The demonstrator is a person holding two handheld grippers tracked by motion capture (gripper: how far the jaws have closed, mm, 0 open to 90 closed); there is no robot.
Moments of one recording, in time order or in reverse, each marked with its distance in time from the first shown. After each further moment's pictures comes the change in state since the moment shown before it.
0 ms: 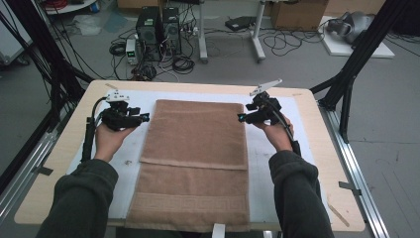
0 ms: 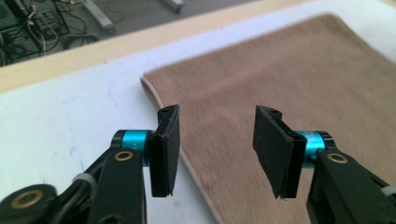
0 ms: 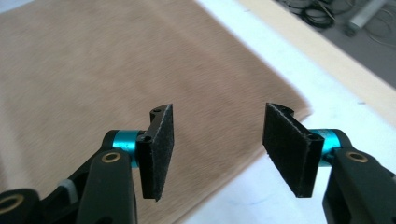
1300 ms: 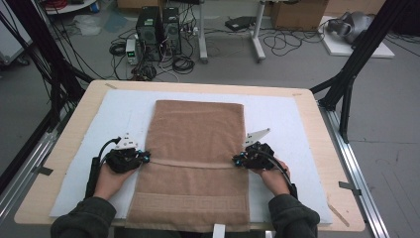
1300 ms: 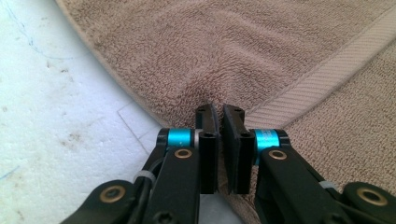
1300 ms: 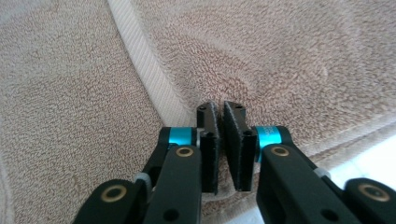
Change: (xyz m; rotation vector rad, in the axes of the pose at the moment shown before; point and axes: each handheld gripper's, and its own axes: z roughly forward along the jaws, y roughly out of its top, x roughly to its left) left arm -0.049 -0.085 -0.007 0.117 -0.066 0.136; right arm 0.079 -0.089 0.022 0.078 0.202 -0.081
